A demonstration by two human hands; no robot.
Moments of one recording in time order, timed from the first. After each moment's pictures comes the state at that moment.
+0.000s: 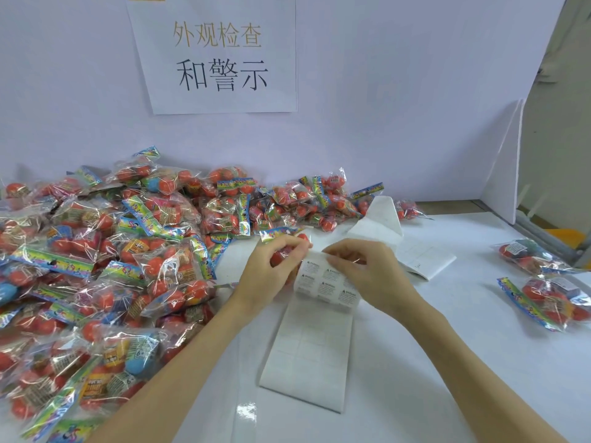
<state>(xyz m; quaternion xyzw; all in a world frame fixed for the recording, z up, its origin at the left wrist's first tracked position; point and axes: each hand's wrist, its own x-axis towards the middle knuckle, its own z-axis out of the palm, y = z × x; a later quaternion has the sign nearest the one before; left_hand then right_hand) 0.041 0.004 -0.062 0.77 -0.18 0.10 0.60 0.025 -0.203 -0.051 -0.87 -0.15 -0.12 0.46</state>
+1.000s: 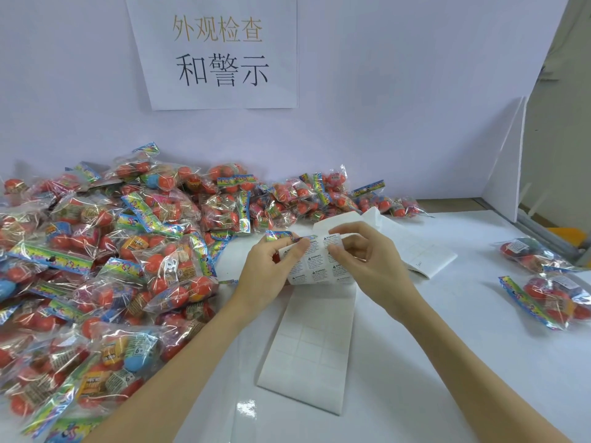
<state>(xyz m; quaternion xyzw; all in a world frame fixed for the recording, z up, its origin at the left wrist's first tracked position) 0.045 0.001 -0.067 0.77 -0.16 0.12 0.60 0.021 -0.197 -0.049 -0.79 -0.09 -0.11 0.59</state>
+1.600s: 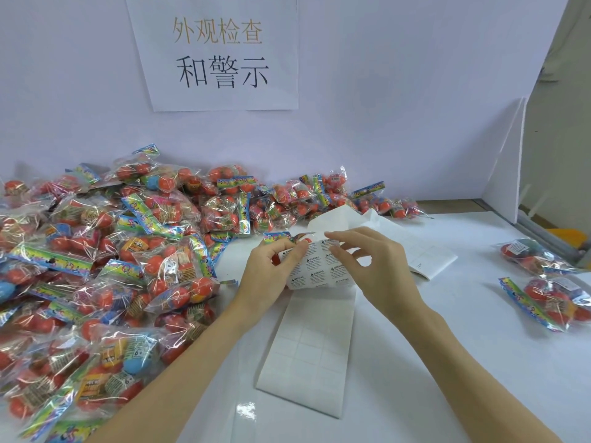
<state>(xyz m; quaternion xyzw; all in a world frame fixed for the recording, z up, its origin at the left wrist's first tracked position) 0.039 -0.003 -0.066 0.75 -0.13 0.10 0.64 0.018 -0.200 -0.050 -0.85 -0.19 -0.28 0.41</state>
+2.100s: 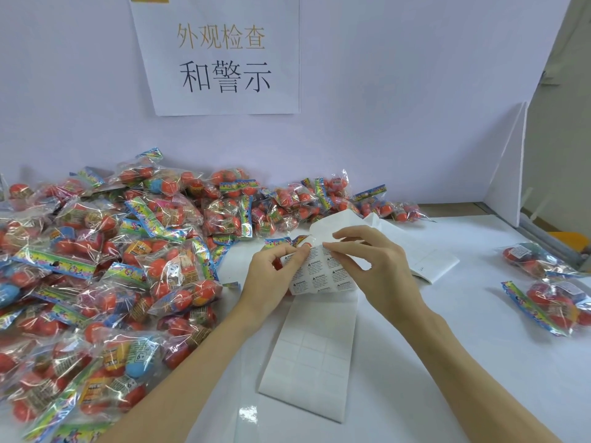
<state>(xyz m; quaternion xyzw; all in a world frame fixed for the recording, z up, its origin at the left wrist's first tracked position) 0.037 -0.004 -0.067 0.75 -0.08 0.07 0.66 0.021 -0.204 -0.052 -0.85 -0.24 -0.35 0.32</state>
